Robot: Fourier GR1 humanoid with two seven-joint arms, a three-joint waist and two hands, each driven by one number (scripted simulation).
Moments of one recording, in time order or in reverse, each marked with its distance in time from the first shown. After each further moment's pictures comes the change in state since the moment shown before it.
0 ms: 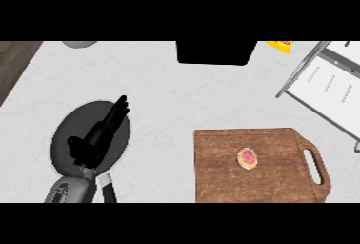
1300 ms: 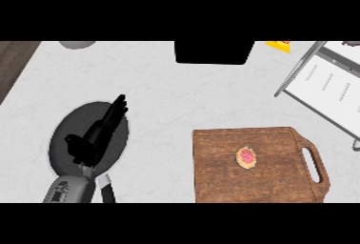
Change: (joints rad) left arm -0.013 -0.004 0.027 0.025 0.000 -0.017 -0.010; right arm -0.369 0.174 -0.134 0.583 -0.069 -0.094 0.016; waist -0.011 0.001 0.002
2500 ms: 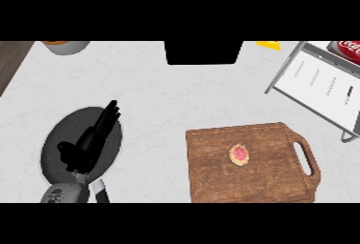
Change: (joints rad) left arm 0.055 0.008 0.027 -0.007 -0.007 0.009 -0.022; right arm 0.393 -0.389 -0.321 -0.097 -0.216 -0.243 -0.298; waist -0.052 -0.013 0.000
